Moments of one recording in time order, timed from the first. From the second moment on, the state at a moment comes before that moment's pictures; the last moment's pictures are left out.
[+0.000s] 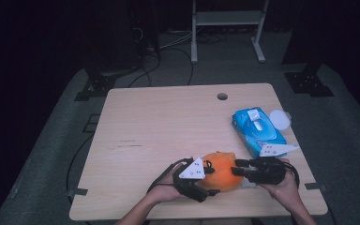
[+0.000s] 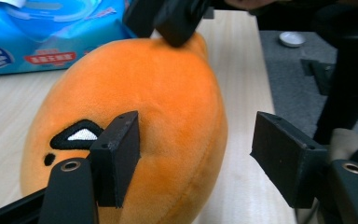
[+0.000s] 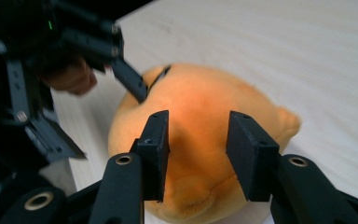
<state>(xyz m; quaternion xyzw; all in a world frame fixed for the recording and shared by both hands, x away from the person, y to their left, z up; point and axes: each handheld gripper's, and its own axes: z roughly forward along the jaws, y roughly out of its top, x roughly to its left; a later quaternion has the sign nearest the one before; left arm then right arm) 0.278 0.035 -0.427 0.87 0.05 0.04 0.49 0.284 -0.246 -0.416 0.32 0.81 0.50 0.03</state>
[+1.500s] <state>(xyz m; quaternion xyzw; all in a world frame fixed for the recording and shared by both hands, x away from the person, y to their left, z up) 0.315 0.002 -0.417 0.88 0.09 0.04 0.47 0.265 -0.267 -0.426 0.28 0.82 0.49 0.02</state>
